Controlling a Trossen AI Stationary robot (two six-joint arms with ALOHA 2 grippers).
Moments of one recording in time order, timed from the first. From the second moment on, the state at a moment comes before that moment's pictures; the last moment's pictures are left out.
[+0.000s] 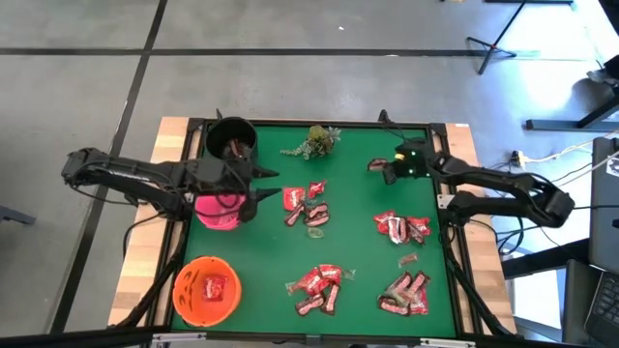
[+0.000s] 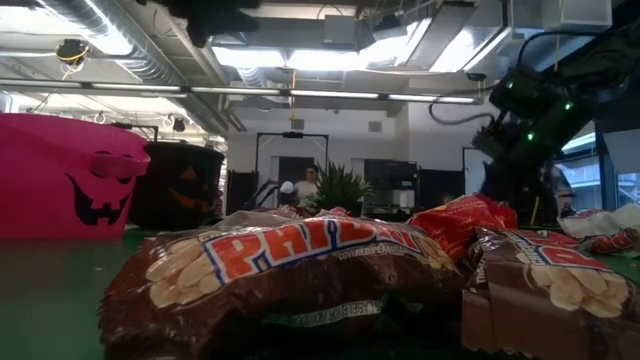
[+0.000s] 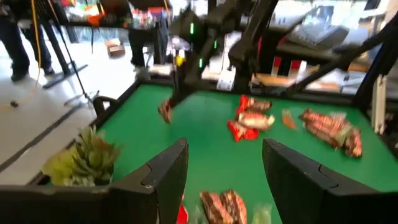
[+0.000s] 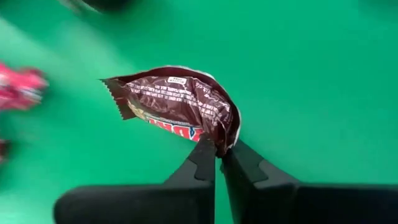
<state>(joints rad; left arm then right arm) -0.07 0.98 0.74 -0.01 -0.28 -0.10 -0.71 1.02 0.33 -0.08 -0.12 0.35</state>
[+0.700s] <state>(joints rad) -0.07 1.26 0.74 0.42 -0.28 -0.05 -0.21 0.93 0.49 0.24 0.11 0.48</state>
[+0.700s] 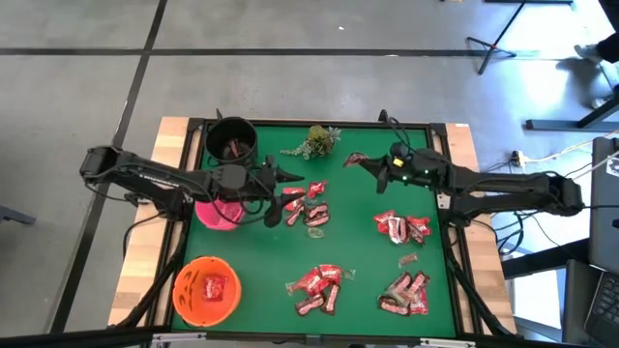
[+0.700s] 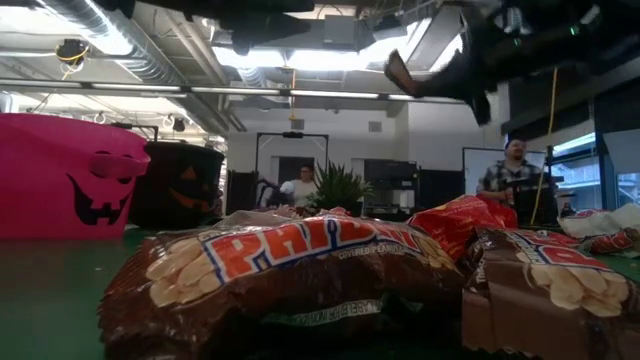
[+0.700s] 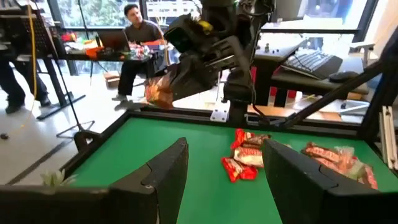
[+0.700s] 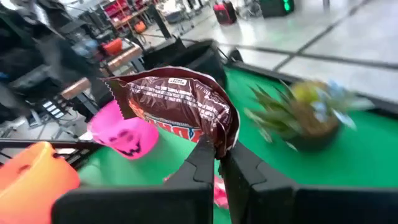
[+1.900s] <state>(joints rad) -0.07 1.26 0.74 0.39 -0.49 -0.02 -0.01 1.38 0.88 0.25 0.28 0.32</state>
